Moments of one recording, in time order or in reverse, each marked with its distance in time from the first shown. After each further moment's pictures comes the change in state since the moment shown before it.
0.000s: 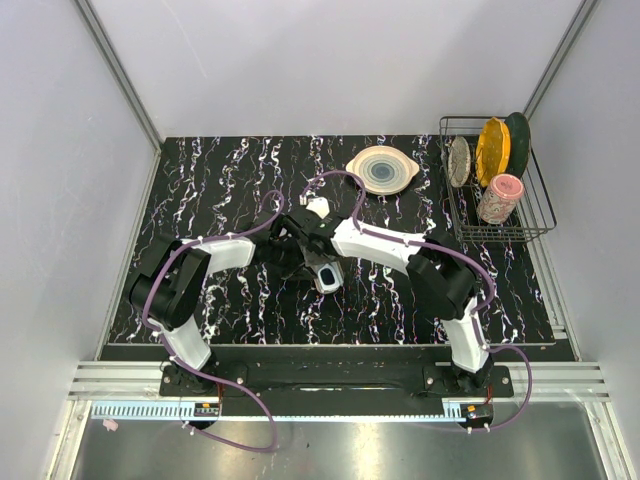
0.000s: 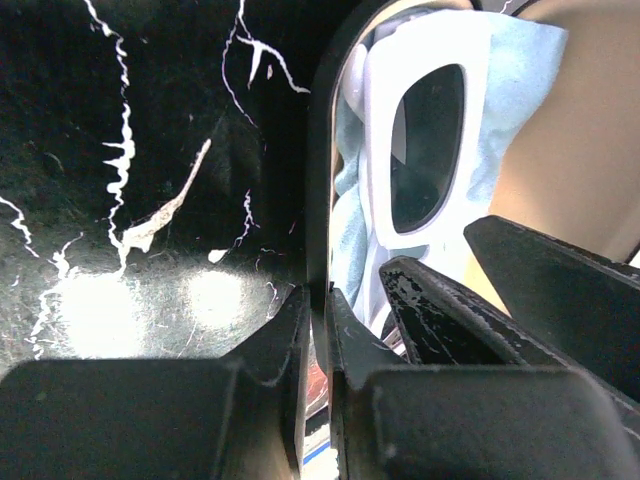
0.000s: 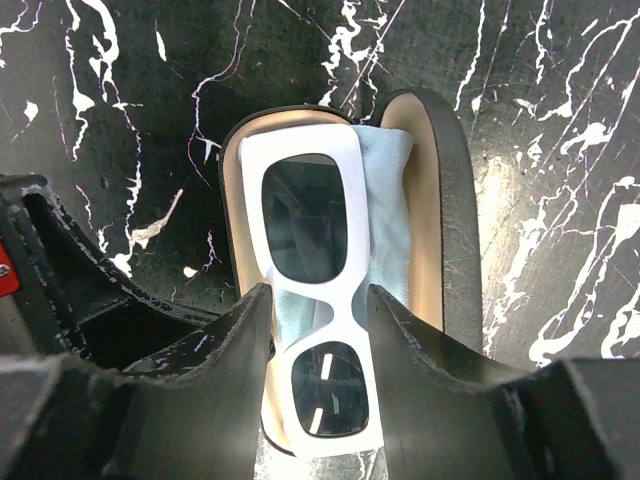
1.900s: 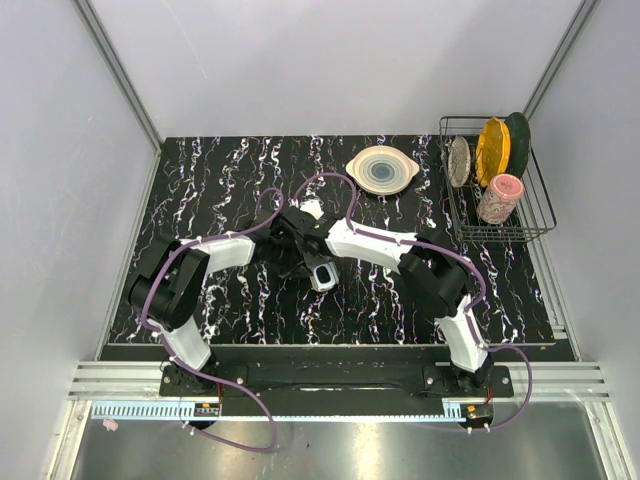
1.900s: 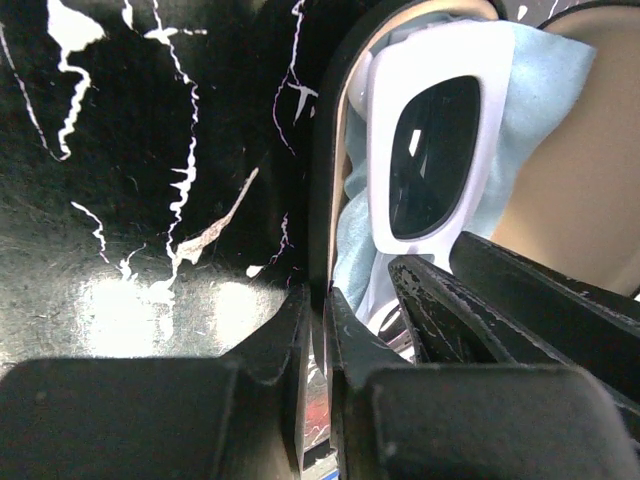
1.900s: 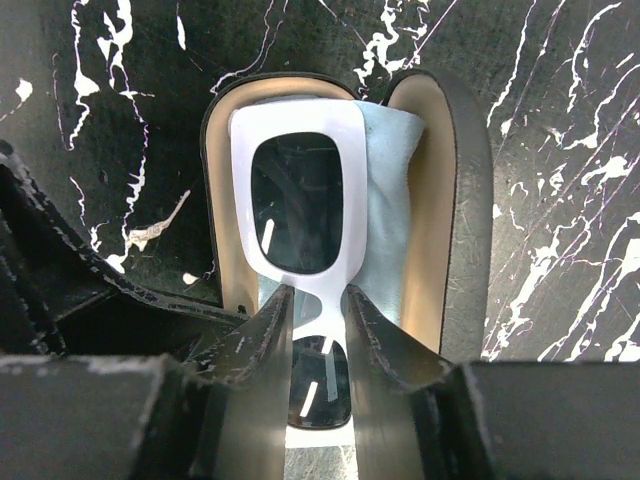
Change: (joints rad) left arm -0.001 -0.006 0.019 -0.040 -0.087 0.016; right arm 0.004 0.052 0.034 0.000 -0.011 -0.088
